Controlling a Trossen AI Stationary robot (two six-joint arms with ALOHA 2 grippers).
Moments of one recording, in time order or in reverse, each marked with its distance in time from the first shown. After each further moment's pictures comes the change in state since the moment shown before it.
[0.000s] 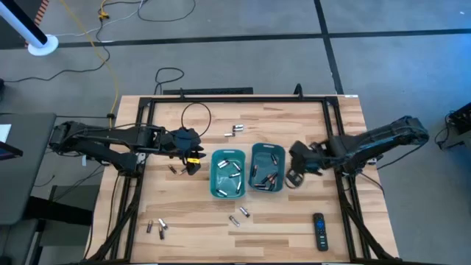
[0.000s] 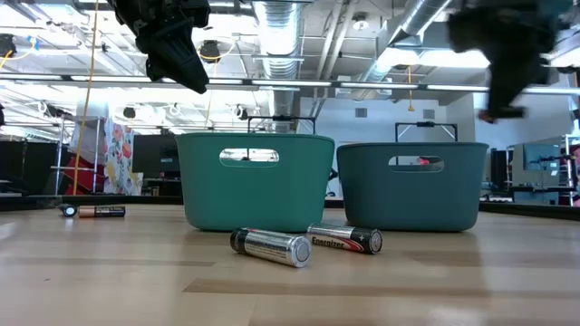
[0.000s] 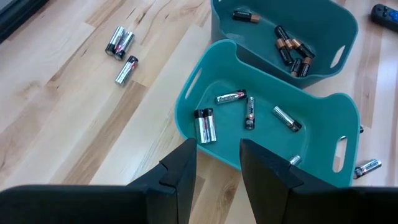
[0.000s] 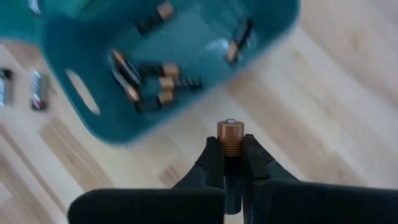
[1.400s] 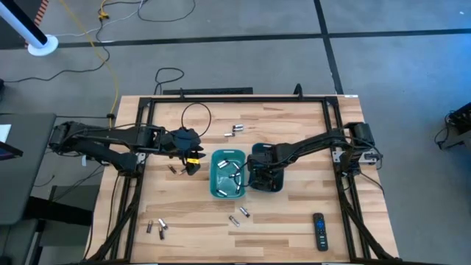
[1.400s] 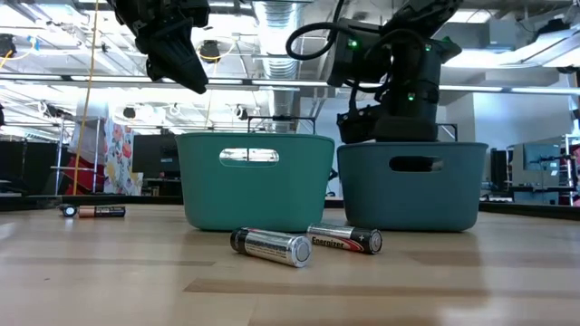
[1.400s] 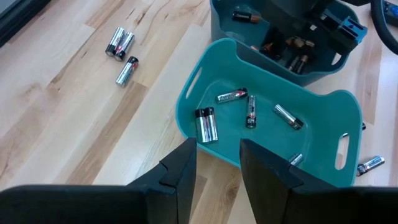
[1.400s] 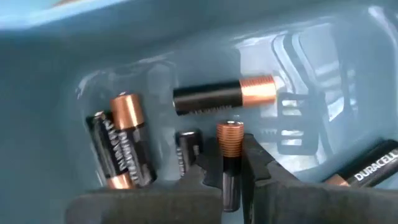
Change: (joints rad) left arm 0.000 0.000 0.000 -0.004 0.000 0.017; right arm -0.211 0.693 0.166 0.331 -0.209 -0.588
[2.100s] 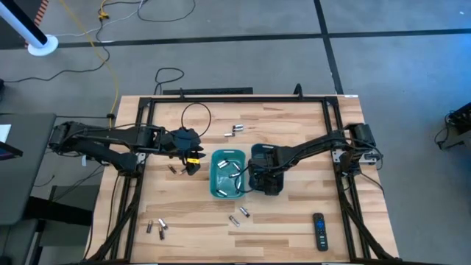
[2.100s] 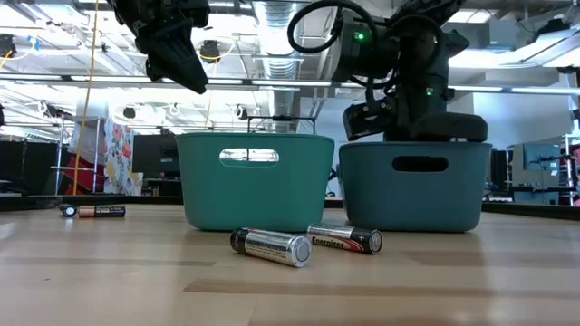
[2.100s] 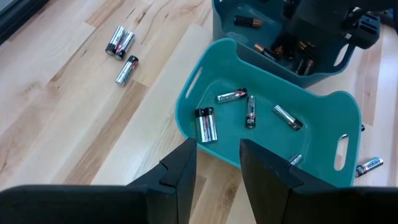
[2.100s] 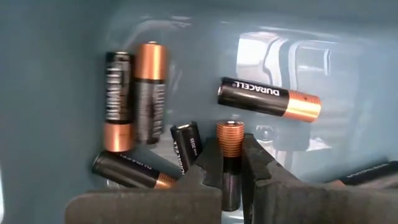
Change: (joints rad) left arm 0.000 0.000 0.000 0.000 0.000 -0.010; right arm 0.045 0.003 -0.002 -0.029 -0.001 -0.308
